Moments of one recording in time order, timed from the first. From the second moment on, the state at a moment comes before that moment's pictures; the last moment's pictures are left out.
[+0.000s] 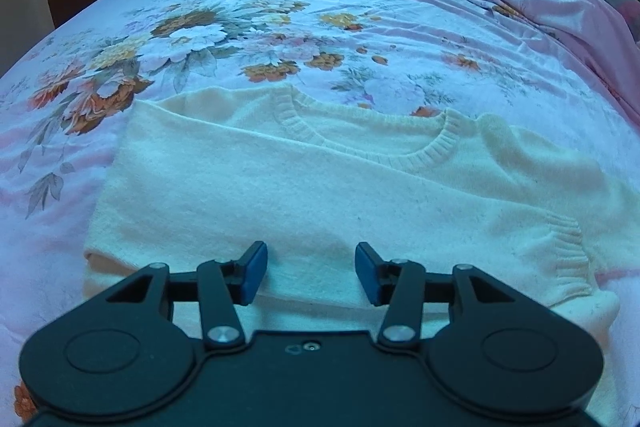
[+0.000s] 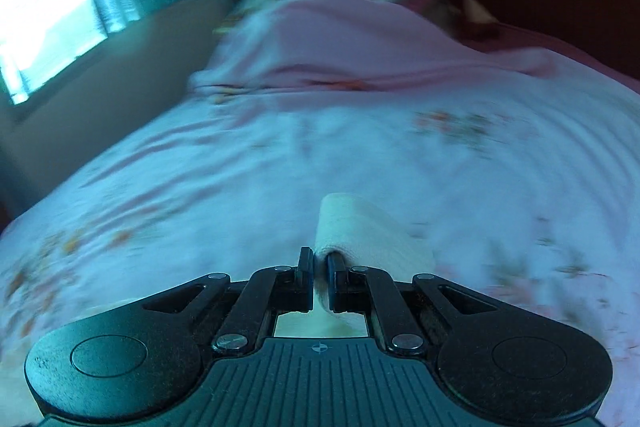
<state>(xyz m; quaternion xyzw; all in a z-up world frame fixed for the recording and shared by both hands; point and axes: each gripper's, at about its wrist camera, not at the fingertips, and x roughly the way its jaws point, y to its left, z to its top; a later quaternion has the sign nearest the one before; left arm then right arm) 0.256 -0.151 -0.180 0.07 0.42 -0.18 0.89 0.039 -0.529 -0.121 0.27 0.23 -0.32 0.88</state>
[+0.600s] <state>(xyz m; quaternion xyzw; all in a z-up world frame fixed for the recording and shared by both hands) 0.276 -0.077 -0.165 0.02 0.42 -0.15 0.89 0.174 -0.261 -0.156 0.23 0.36 0.03 0.91</state>
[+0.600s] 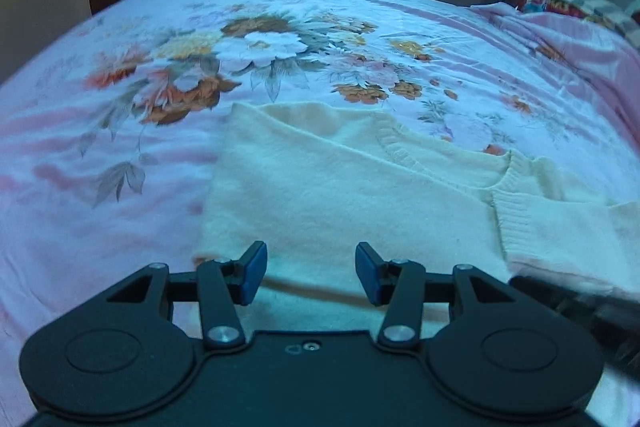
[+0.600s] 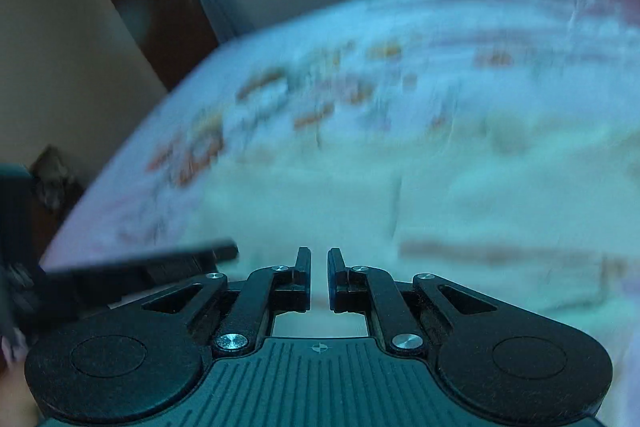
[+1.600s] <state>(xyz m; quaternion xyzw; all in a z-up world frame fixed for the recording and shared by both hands) 0.294 -0.174 -0.223 -0.28 0.54 -0.27 0.75 0.034 -0.408 -0.156 0.29 0.29 -0.13 0.90</state>
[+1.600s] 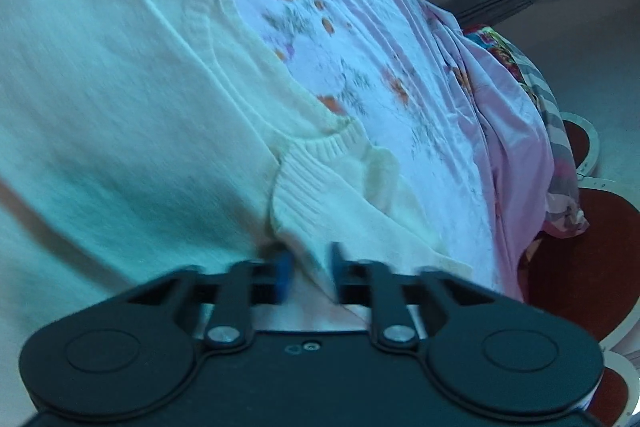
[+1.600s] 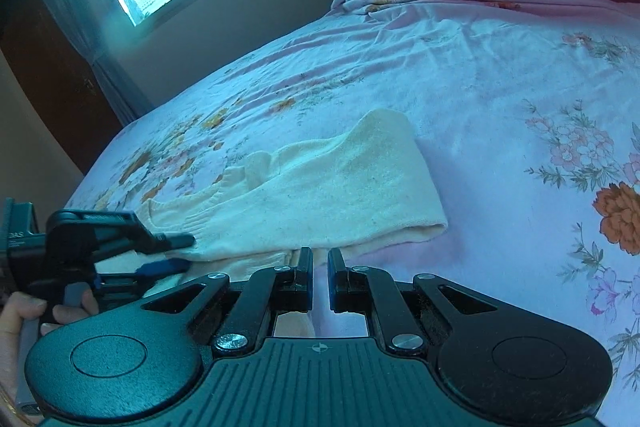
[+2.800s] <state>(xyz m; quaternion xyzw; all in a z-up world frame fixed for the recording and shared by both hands) 0.284 -0.035 -0.182 -0.15 0.41 -0.17 0.88 0.135 -0.372 -0.173 0.22 0.34 -0.14 0.90</state>
